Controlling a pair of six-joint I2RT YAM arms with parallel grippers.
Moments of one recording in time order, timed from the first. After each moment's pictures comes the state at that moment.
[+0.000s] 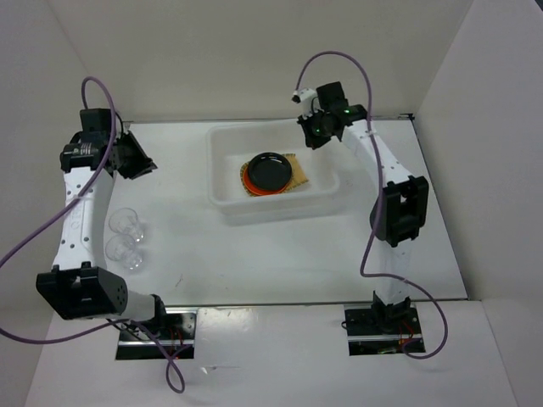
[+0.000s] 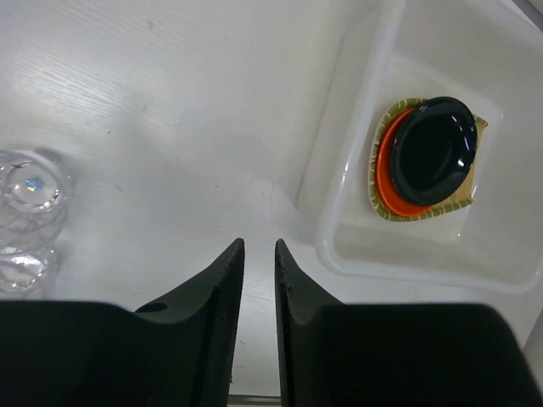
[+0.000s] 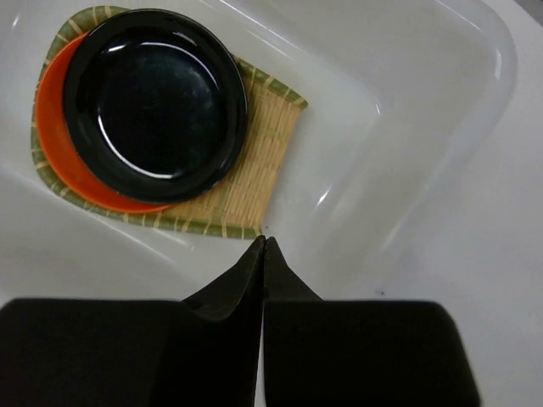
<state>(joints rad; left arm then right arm) 0.15 1.41 1.56 -0.99 0.15 -0.47 0.29 1.99 1.97 -0.80 -0.22 -0.27</state>
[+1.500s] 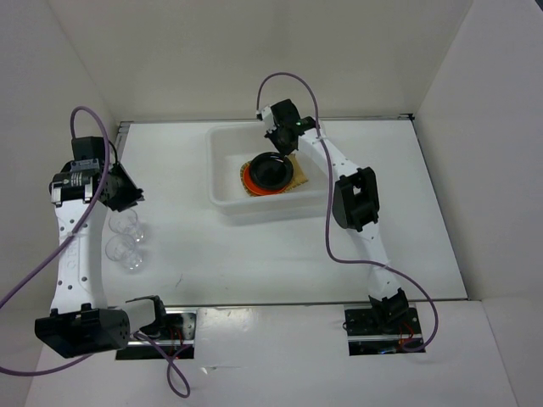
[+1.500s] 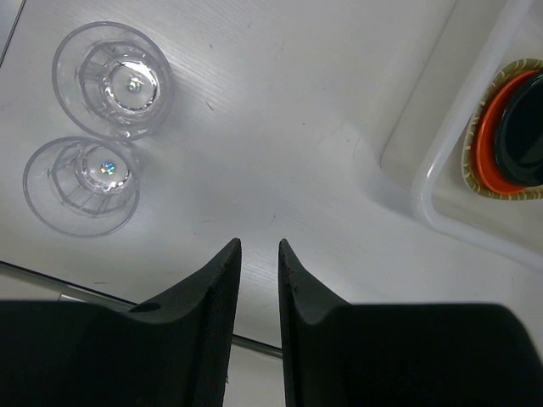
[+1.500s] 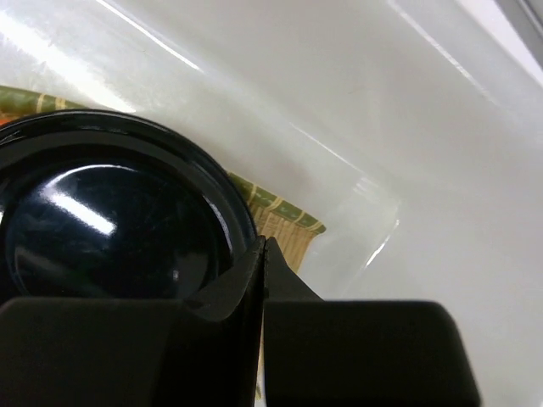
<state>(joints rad) 0.21 1.17 1.40 -1.16 0.01 -0.45 0.48 2.46 2.33 -0.75 0.09 -0.32</state>
